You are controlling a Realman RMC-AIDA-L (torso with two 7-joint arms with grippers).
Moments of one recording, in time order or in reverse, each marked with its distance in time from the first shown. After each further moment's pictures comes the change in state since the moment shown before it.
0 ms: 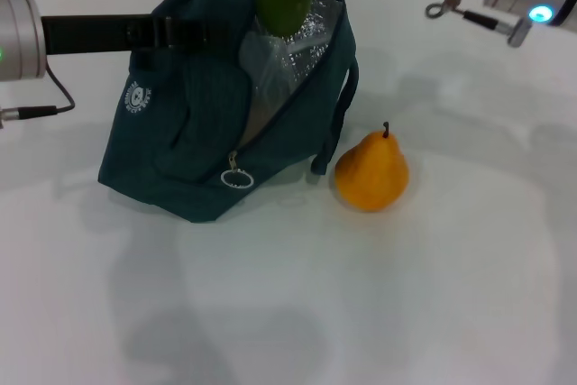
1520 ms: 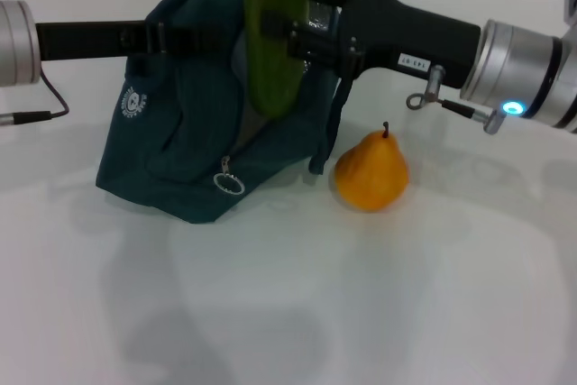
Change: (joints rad) left arm -0.001 0.013 -0.009 -0.040 0.000 -0.007 0.025; right arm -0.035 0.000 -0.355 0.189 0.374 -0.004 -0.188
